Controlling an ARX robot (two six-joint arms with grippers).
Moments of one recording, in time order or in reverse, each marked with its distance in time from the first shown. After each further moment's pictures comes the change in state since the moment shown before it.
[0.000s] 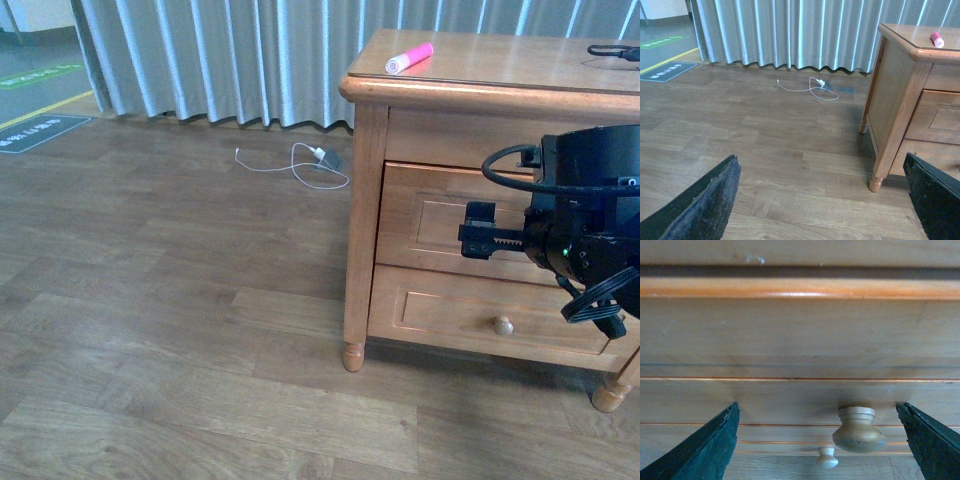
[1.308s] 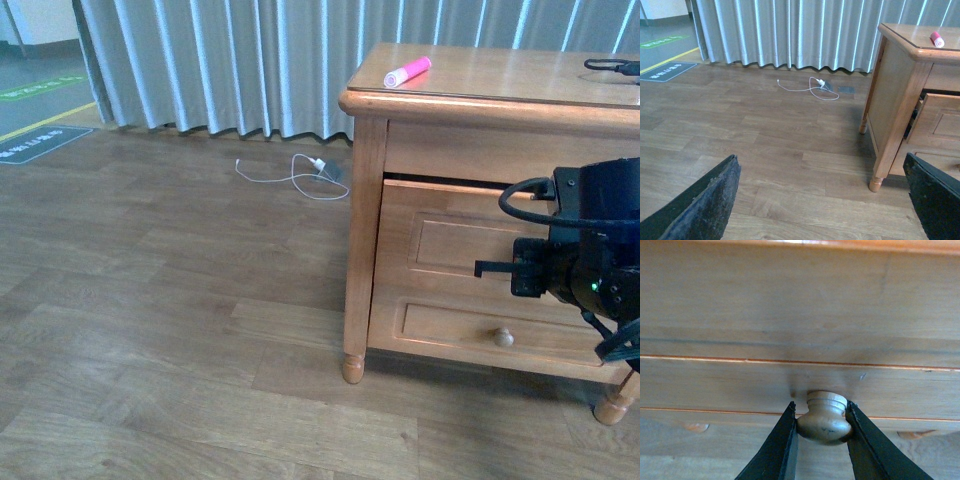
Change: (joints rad) left arm 0.000 0.000 0.000 0.000 0.000 0.000; right arm -0.015 -0.062 -0.122 -0.004 -0.034 -0.031
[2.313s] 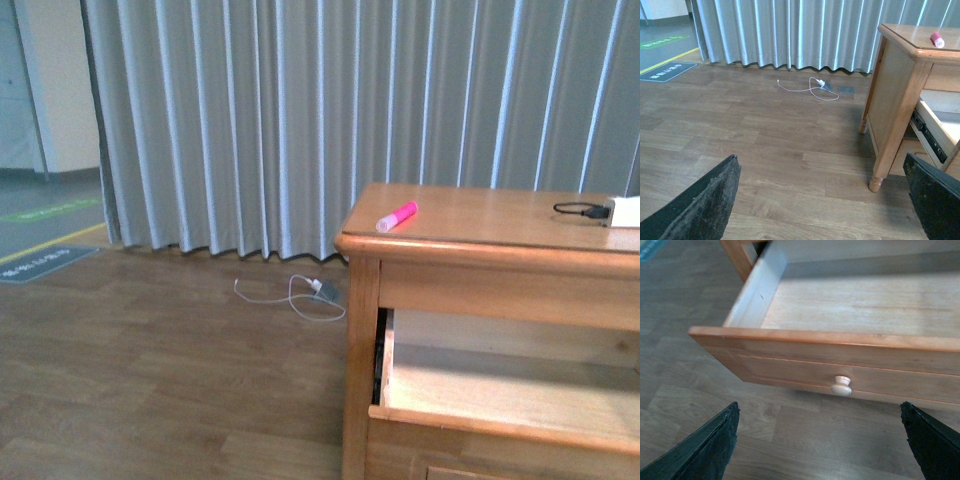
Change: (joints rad) left arm 0.000 0.000 0.000 0.000 0.000 0.000; right arm -0.053 -1.337 -0.763 -0.532 -0.365 0.097
